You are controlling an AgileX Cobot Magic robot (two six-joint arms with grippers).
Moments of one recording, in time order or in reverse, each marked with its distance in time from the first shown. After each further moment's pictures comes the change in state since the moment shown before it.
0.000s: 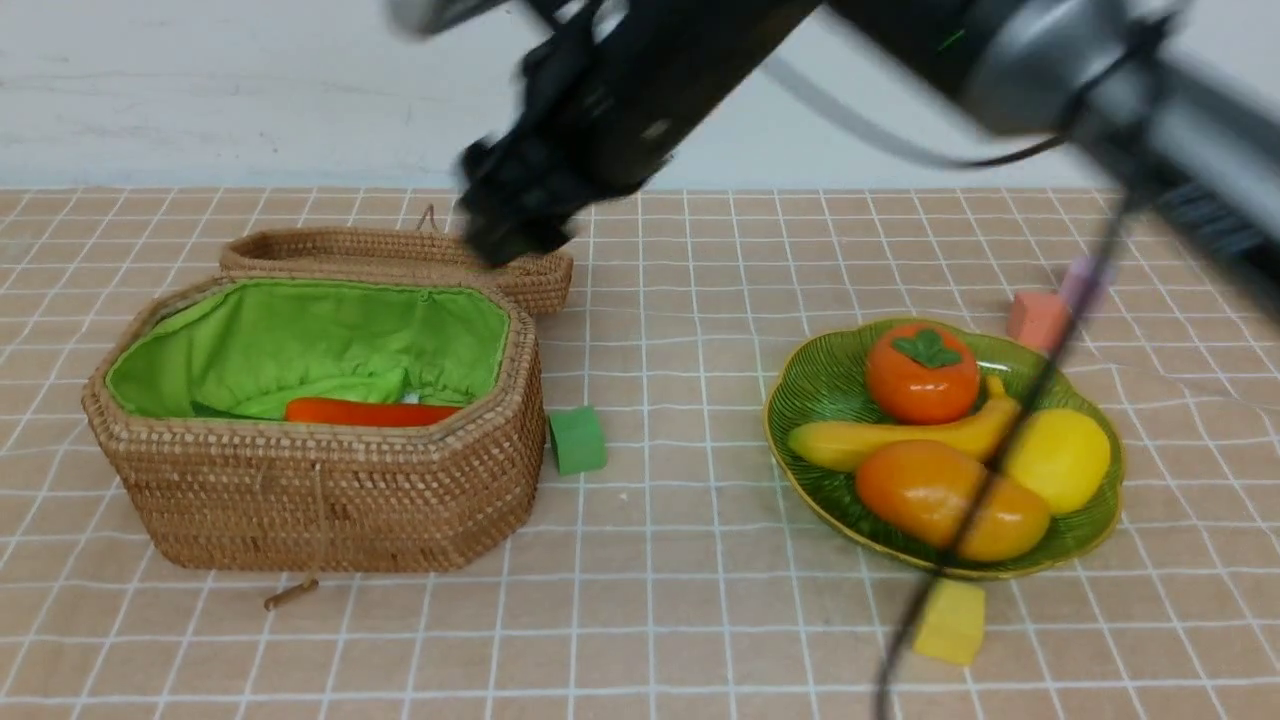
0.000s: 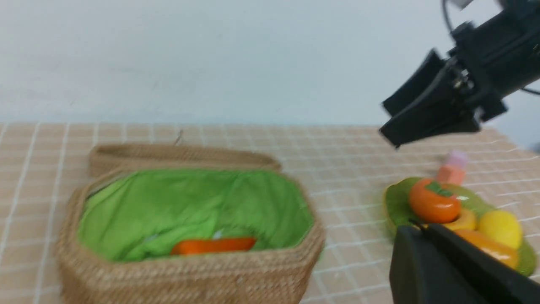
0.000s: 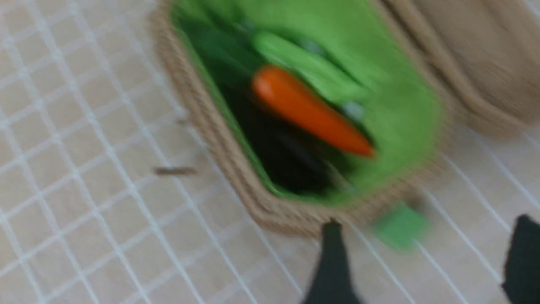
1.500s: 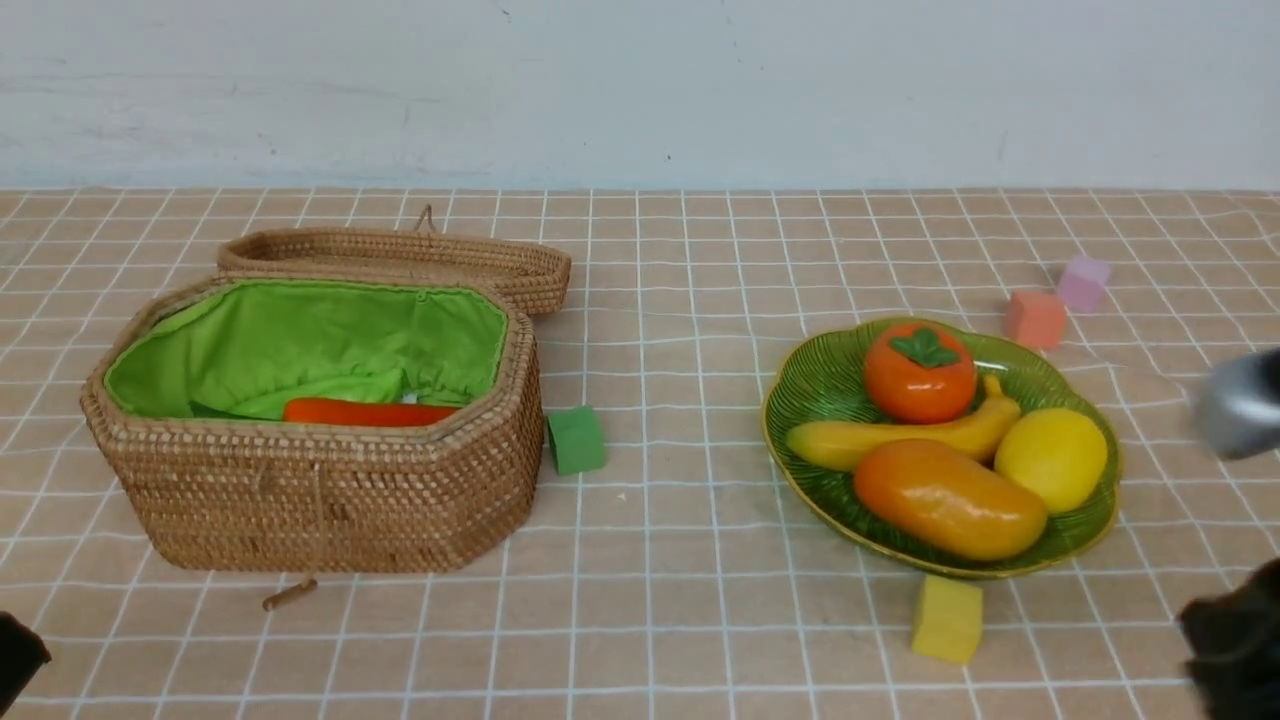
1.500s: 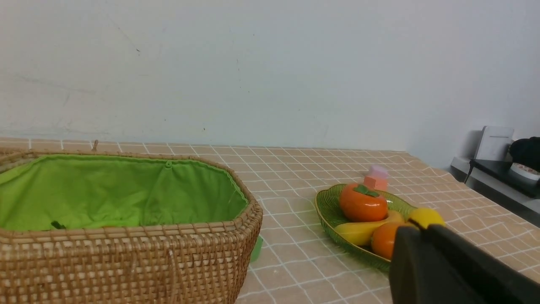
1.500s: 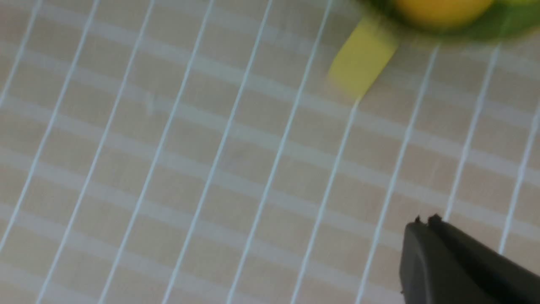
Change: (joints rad) right arm -0.130 -1.223 1.586 -0.281 -0.342 0.508; left arm 0.000 -0.328 0.383 -0.103 -0.239 0.034
